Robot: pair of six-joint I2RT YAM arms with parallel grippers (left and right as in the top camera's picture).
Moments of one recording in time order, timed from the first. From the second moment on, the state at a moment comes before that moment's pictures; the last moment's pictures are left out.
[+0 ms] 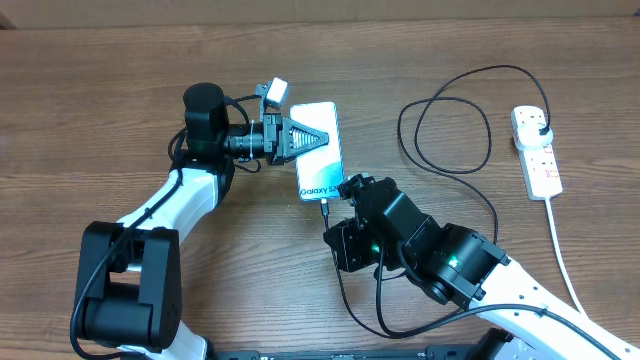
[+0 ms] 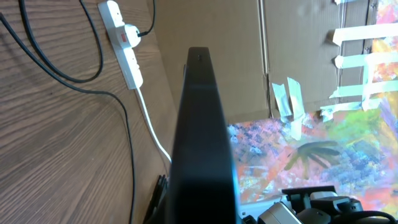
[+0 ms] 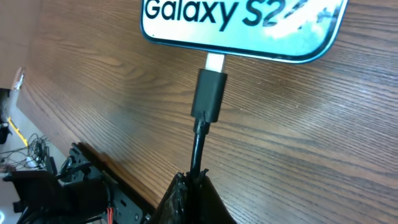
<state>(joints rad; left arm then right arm) -0.15 1.76 0.95 0.54 1.38 -1.09 0.84 1.19 0.97 -0.65 -0.20 0.62</state>
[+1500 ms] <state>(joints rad) -0.15 1.76 0.95 0.54 1.37 -1.08 0.84 1.19 0.97 -0.66 -0.19 0.62</state>
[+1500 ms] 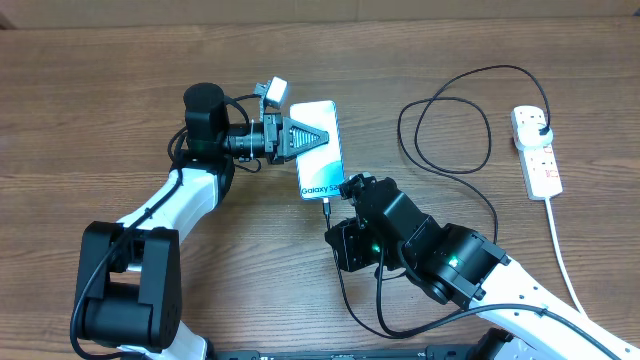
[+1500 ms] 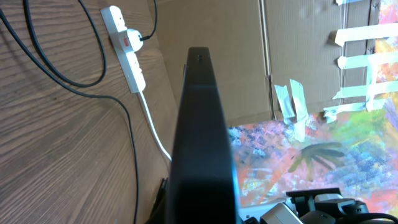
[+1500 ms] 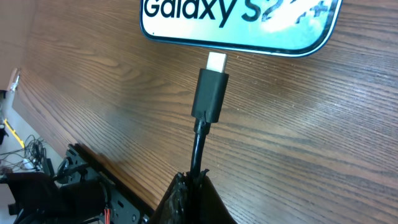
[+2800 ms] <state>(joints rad) -0.16 1.76 0.95 0.54 1.38 -1.10 0.84 1.19 0.97 -0.64 -0.19 0.57</state>
